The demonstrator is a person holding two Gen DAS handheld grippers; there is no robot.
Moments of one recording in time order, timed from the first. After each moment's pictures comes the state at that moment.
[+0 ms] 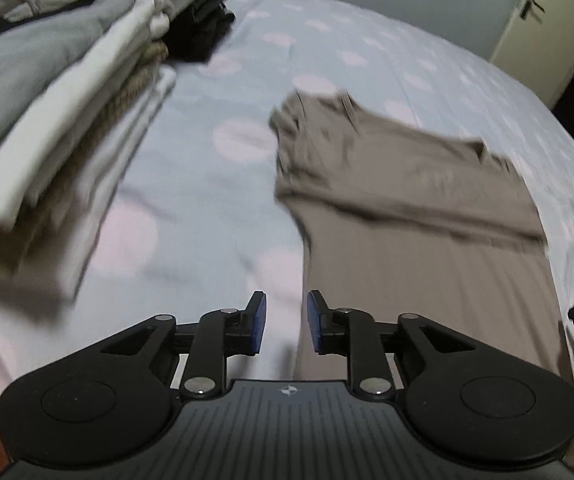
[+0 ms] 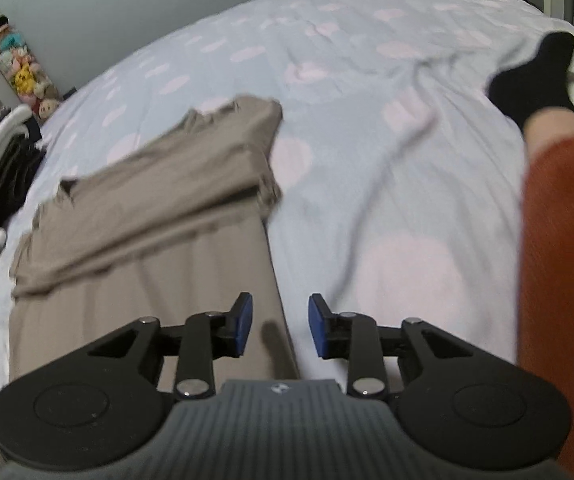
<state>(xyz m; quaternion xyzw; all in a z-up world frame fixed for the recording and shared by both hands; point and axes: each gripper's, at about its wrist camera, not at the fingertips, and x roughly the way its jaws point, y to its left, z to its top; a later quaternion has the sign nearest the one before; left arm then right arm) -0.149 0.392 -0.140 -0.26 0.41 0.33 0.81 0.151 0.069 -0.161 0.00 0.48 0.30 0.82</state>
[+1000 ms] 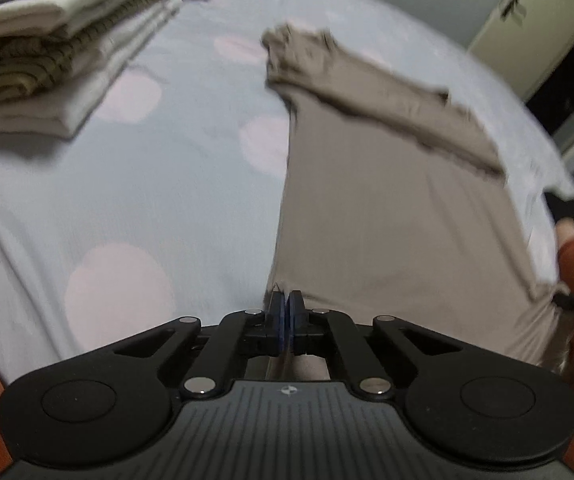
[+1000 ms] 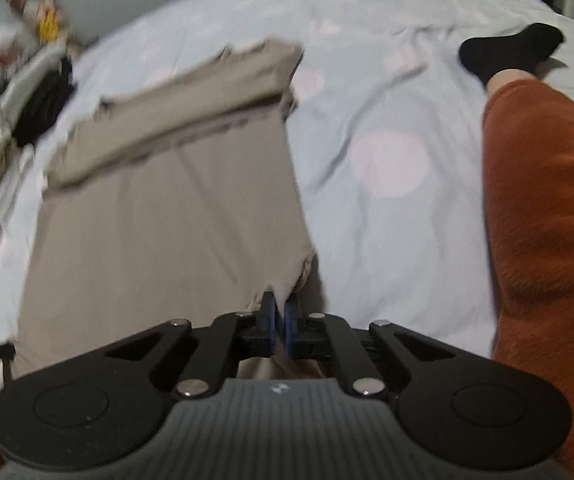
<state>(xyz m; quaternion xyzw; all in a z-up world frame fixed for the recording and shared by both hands) -0.223 0.331 -0.171 -0.33 0.38 0.29 0.82 0.086 0.016 -0.152 -0.02 0.48 0.33 0.81</state>
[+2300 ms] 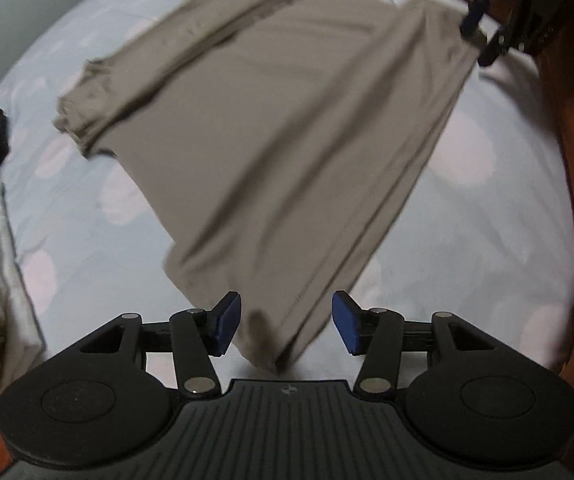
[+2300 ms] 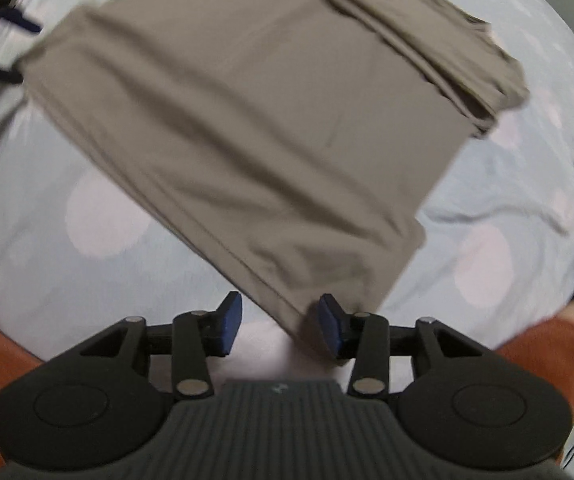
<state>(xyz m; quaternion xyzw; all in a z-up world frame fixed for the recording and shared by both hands) -0.168 0.255 -0.175 0.08 0.59 0.06 0.80 0.044 0.091 -0.167 -0.50 0.41 0.51 0.57</state>
